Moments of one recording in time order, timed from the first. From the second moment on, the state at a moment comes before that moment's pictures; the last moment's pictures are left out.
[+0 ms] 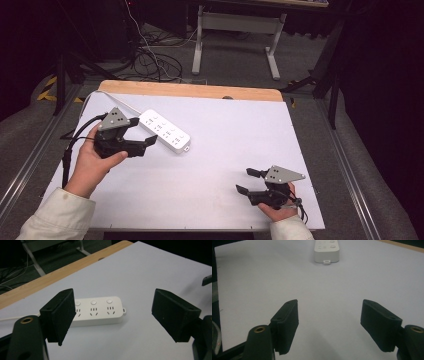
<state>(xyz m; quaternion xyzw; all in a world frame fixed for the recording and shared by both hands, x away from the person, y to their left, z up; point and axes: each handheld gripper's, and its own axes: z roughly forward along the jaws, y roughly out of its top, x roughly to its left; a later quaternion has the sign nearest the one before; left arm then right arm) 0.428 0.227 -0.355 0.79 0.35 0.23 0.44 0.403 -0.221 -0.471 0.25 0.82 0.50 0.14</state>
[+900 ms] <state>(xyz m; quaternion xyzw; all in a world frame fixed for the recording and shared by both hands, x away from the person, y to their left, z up) 0.362 0.268 -0.420 0.78 0.34 0.23 0.46 0.401 -0.220 -0.472 0.26 0.82 0.50 0.14</state>
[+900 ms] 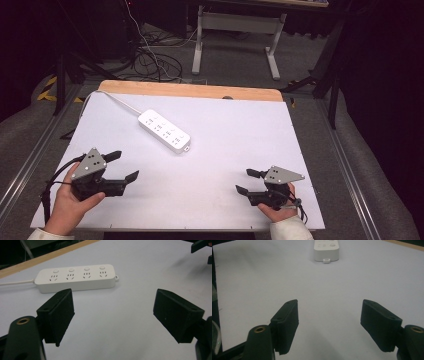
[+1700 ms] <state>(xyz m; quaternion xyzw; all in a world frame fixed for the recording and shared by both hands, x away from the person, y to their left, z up) 0.350 0.291 -0.470 0.78 0.37 0.20 0.46 0.400 -0.220 -0.471 0.26 0.82 0.50 0.14</state>
